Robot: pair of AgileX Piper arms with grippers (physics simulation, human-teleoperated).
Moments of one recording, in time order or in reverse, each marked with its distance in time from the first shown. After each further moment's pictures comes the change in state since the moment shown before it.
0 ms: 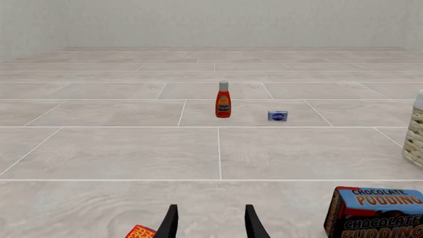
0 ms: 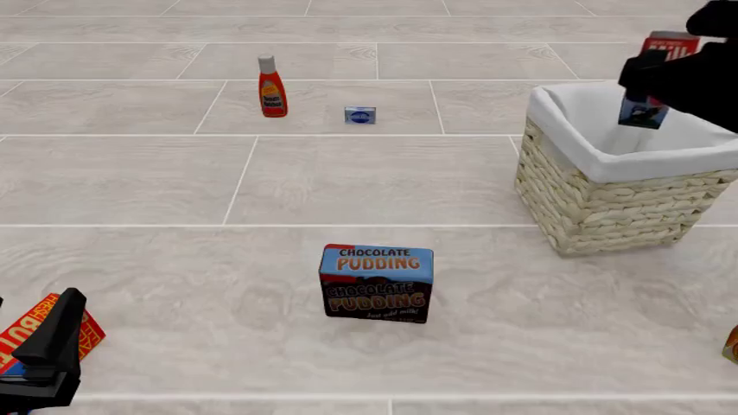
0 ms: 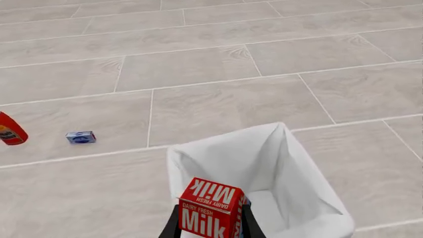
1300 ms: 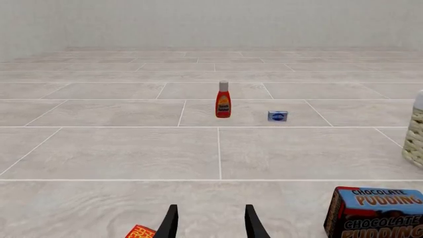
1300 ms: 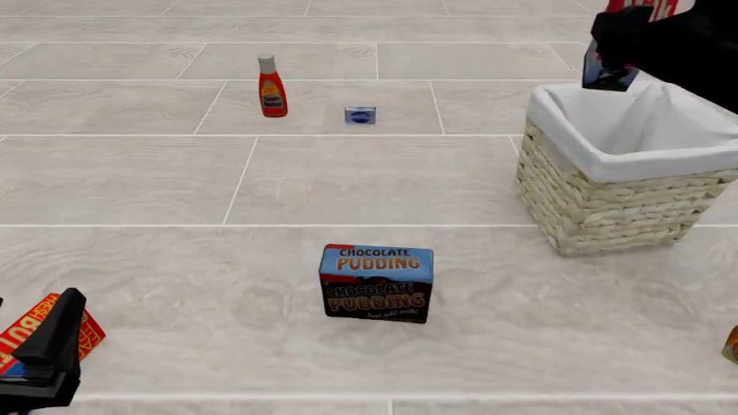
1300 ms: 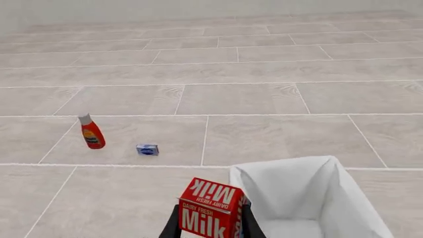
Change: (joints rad) left arm 0.000 0.000 0.000 0.000 0.000; right arm 0.190 -0.186 0.024 0.019 0.014
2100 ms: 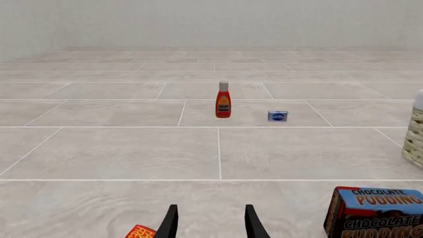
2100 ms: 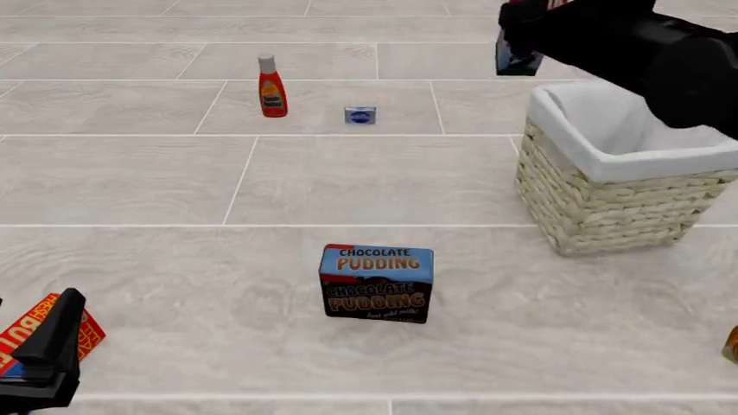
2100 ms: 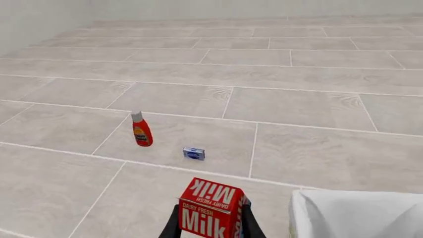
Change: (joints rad) left arm 0.000 -0.006 -0.002 0.008 0.000; right arm 0.184 0.198 -0.163 -0.042 0.020
